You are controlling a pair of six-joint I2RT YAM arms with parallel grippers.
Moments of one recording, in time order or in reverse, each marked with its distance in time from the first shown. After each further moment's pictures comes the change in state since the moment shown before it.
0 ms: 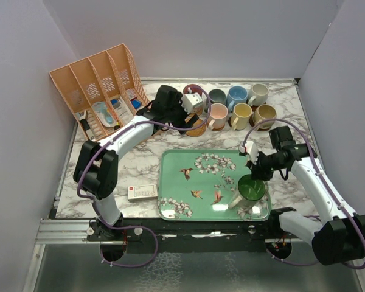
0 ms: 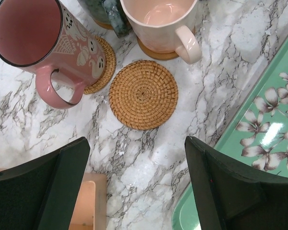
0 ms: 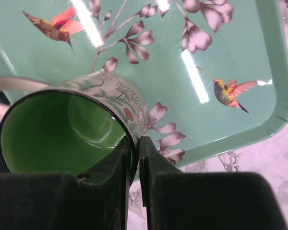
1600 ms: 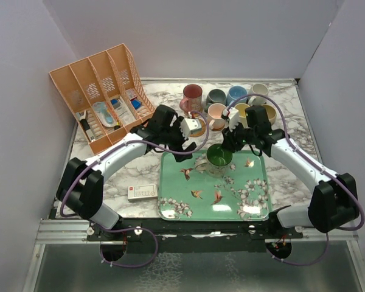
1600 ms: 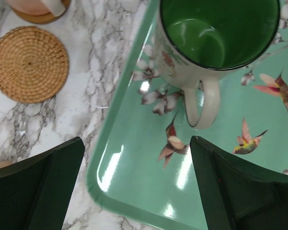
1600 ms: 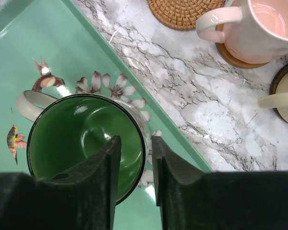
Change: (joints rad) left arm -0.052 -0.230 -0.261 -0.109 0.189 -0.008; right arm 0.220 0.292 0.120 0.676 0.077 0.619
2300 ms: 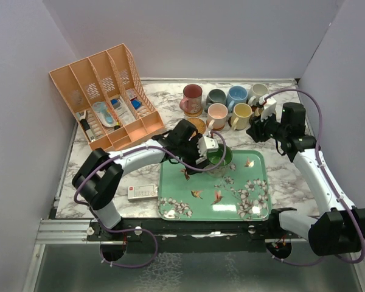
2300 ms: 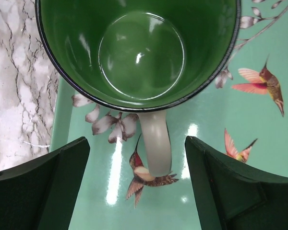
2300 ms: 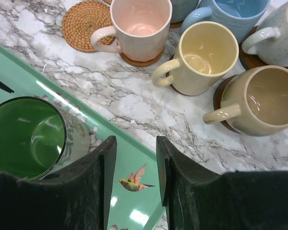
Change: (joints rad) left arm -0.195 0.131 -0.034 0.070 -0.021 0.053; right arm -0.277 -0.221 -0.021 0.012 -0.003 0.000
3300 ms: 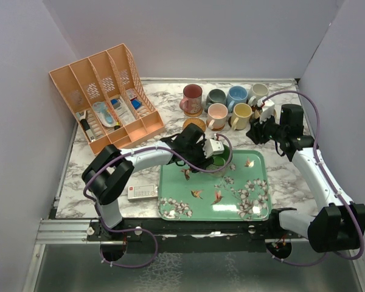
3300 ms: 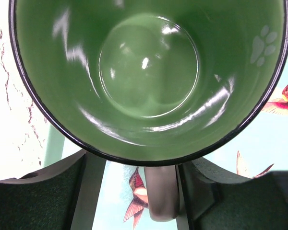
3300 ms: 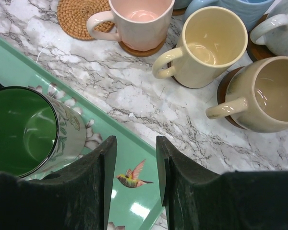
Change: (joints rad) left arm -0.056 0.106 0.019 0.077 -0.101 -0.063; right arm -0.026 0.026 -0.023 0.003 -0.012 -0.029
